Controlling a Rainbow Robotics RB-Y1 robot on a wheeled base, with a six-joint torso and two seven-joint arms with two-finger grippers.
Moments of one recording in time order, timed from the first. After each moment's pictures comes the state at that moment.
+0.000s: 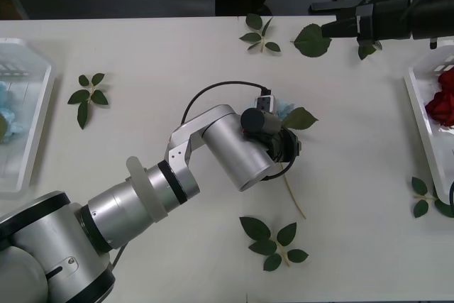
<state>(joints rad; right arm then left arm) -0.84 -0.76 0.12 -1.12 -1.67 1.24 2.38 -0.72 0.11 -0.81 -1.29 0.34 0.93 -0.67</state>
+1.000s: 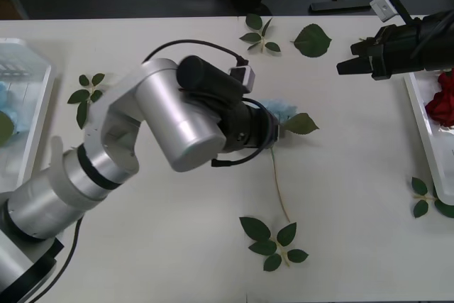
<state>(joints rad) -0.72 -0.80 0.12 -1.15 -1.61 1.27 2.49 -0.67 0.38 -0.68 -1.89 0.56 1.31 -0.70</state>
